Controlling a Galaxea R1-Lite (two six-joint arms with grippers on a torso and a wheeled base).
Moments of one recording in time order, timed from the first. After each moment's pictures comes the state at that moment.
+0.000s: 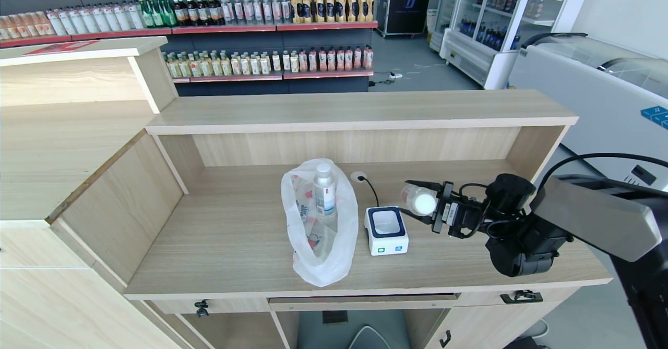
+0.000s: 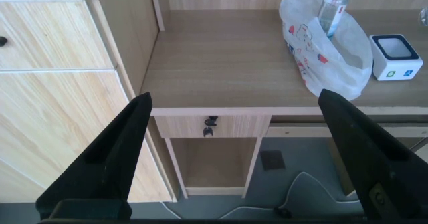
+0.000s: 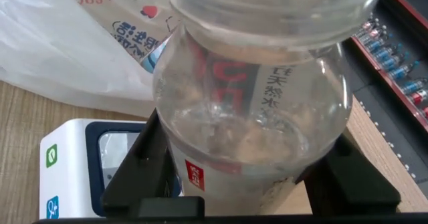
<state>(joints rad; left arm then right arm) 0.00 0.00 0.00 0.00 0.00 0.00 0.15 2.48 -1.08 -1.57 1.02 -0.96</state>
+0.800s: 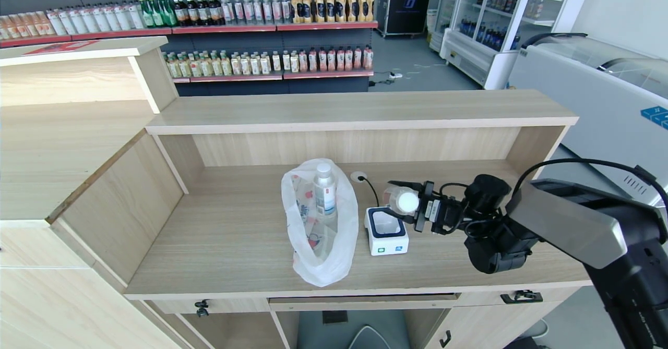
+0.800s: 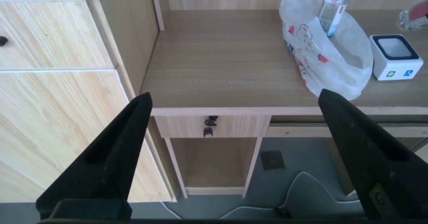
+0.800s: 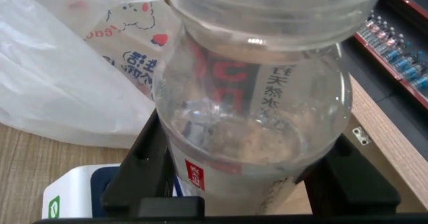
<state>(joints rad) 0.00 0.00 0.00 0.00 0.00 0.00 0.21 2.56 -1.22 -1.57 1.02 -0.85</state>
